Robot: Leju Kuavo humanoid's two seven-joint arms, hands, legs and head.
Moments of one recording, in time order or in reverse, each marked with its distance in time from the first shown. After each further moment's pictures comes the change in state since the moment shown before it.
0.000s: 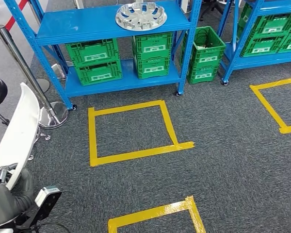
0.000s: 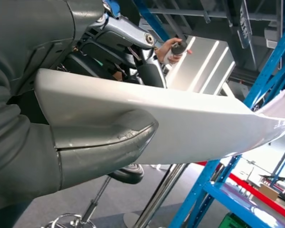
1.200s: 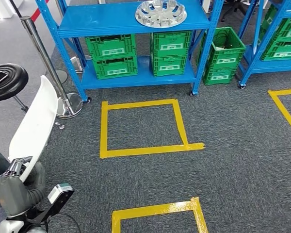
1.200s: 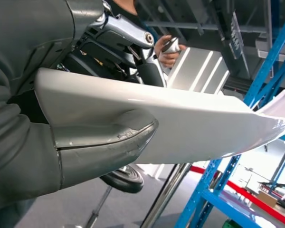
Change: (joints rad) left arm -0.031 -0.010 -0.068 0.011 -0.035 0.000 -0.014; right arm 0.020 0.016 0.007 0.022 -0.017 -0.119 -0.146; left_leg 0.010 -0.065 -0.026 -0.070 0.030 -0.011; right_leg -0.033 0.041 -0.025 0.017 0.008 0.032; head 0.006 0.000
